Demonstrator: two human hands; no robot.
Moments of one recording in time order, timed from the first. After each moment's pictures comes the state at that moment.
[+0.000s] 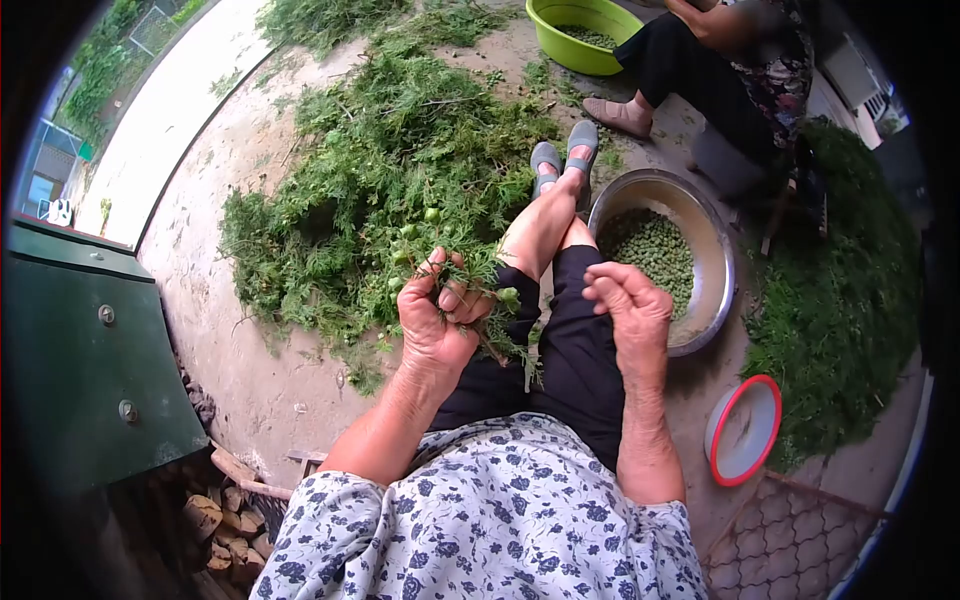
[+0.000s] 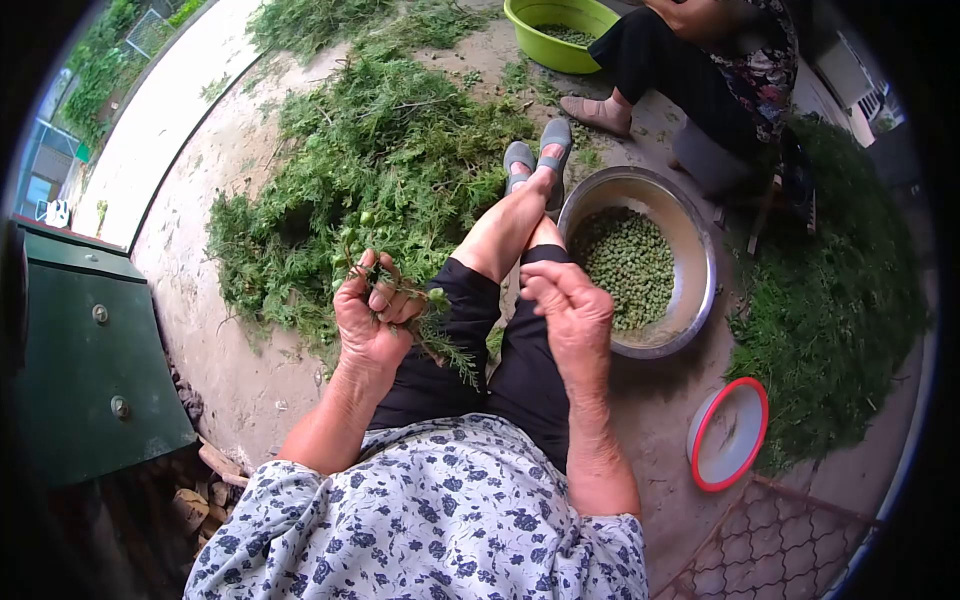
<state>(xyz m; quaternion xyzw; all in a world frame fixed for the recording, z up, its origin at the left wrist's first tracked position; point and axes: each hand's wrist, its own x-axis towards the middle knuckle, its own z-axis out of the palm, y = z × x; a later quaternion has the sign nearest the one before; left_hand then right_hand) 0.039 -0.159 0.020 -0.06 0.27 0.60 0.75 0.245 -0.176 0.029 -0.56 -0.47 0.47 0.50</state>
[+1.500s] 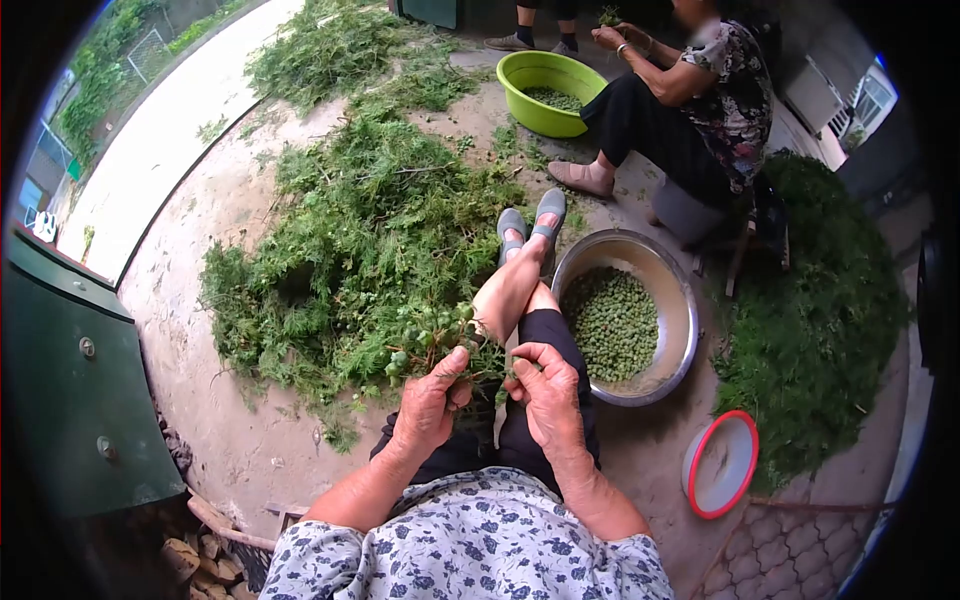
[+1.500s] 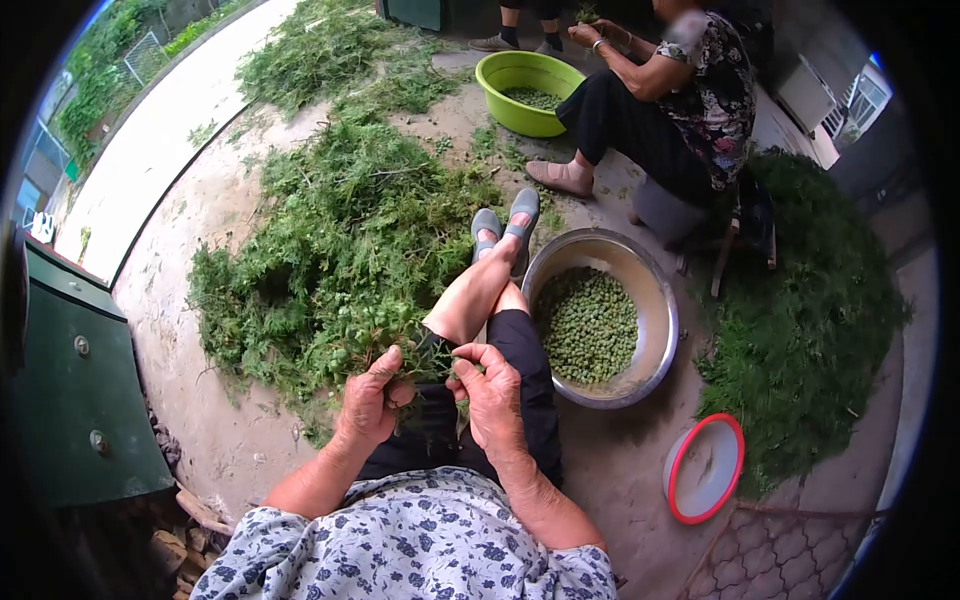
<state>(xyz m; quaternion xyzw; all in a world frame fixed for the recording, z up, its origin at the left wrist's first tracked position) 0.057 -0.181 0.025 0.13 0.46 0.50 0.72 0.203 -0.188 0.003 -0.47 -0.27 0.64 0.55</state>
